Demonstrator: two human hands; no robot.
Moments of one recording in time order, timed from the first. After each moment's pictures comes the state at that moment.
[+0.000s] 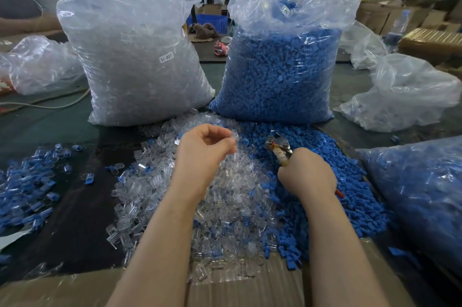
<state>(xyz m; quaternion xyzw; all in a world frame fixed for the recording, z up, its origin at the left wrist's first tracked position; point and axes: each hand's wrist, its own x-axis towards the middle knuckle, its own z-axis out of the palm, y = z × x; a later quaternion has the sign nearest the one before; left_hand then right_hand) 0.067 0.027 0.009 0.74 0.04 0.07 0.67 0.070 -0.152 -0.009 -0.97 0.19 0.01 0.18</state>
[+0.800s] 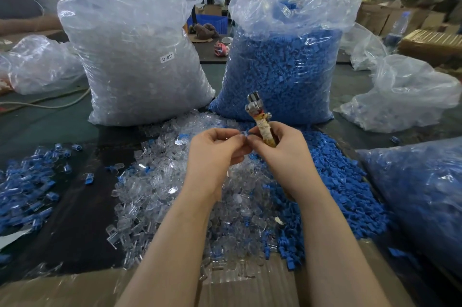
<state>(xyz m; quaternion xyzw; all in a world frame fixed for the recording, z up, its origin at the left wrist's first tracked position) 0.065 0.006 0.014 0.62 0.05 0.01 0.78 0.069 -0.126 0.007 -0.82 -0.04 -0.12 0.56</state>
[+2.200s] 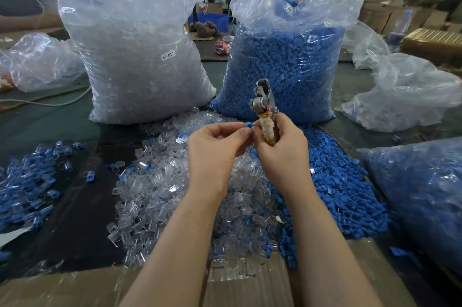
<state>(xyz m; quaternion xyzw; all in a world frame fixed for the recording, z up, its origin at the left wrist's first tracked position) 0.060 -0.001 0.020 0.62 0.06 0.09 0.78 0.068 -0.116 0.002 -0.82 -0.05 -0.25 0.50</state>
